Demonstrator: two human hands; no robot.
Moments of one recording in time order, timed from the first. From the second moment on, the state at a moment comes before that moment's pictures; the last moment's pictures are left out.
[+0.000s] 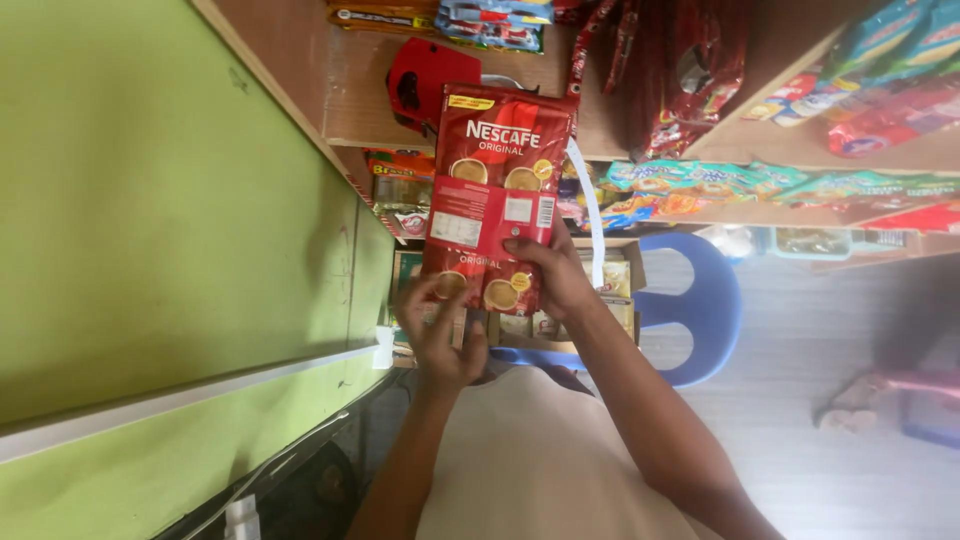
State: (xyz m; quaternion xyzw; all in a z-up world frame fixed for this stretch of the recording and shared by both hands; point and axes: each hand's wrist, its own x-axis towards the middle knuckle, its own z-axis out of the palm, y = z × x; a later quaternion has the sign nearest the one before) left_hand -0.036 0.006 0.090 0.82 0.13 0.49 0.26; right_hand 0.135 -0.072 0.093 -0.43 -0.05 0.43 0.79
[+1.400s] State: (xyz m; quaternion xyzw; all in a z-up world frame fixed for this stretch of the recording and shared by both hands) left_hand 0.134 0.244 0.099 0.37 0.04 0.45 0.81; right_hand 0.135 -0.089 0.113 -0.53 -0.21 0.43 0.70
